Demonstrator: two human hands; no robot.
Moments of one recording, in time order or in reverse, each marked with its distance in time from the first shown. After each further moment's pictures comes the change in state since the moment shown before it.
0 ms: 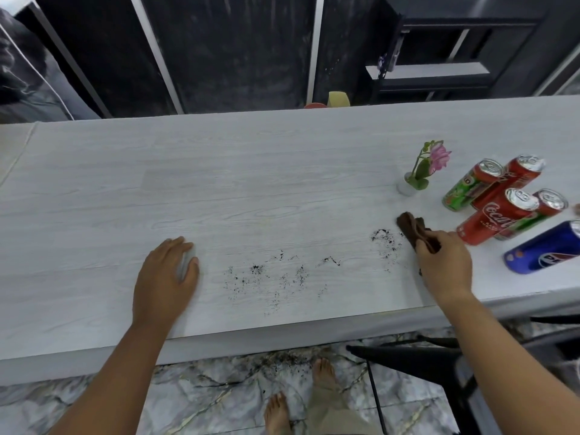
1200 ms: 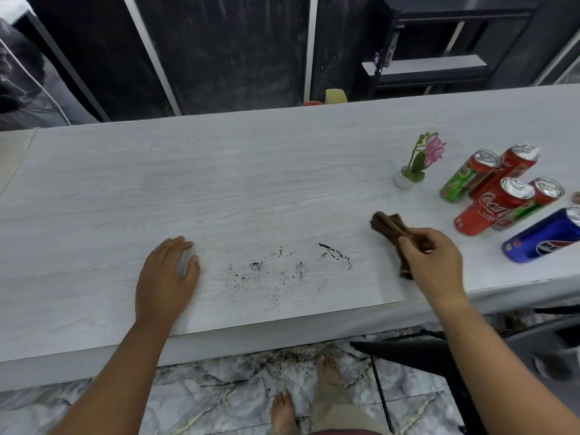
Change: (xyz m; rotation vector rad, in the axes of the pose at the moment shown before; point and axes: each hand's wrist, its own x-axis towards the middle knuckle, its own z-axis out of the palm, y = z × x) left_hand 0.000 0.007 -0.005 0.007 -0.011 -0.024; right_hand -0.033 -0.017 0.002 0.437 0.003 0.031
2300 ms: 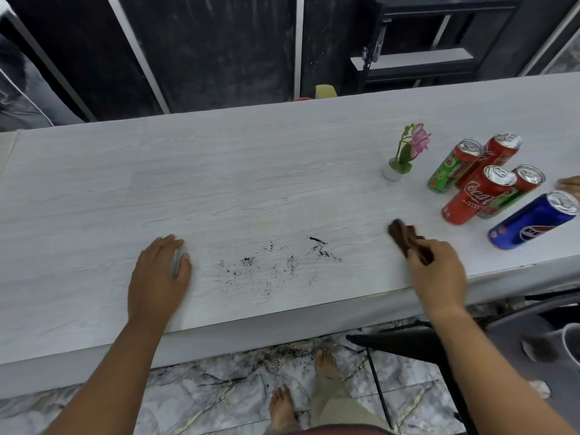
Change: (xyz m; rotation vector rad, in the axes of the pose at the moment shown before) left_hand -0.003 0.001 0.003 -0.005 -0.008 -0.016; right_hand -0.028 0.025 -0.024 -0.332 0.034 0.041
